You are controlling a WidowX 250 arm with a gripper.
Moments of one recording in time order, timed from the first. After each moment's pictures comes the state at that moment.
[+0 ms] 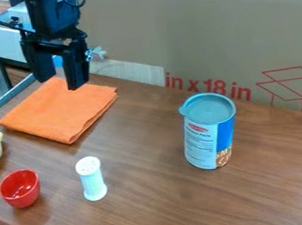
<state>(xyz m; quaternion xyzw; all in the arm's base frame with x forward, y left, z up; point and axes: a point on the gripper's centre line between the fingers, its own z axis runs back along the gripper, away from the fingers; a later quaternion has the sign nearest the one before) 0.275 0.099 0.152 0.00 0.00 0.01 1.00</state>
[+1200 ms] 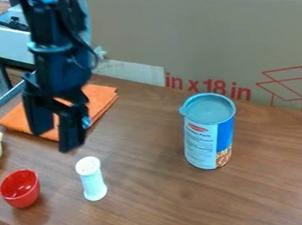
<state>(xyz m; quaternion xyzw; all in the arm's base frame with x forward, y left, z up) 0.222 0.059 0.113 0.02 0.08 -0.08 0.99</state>
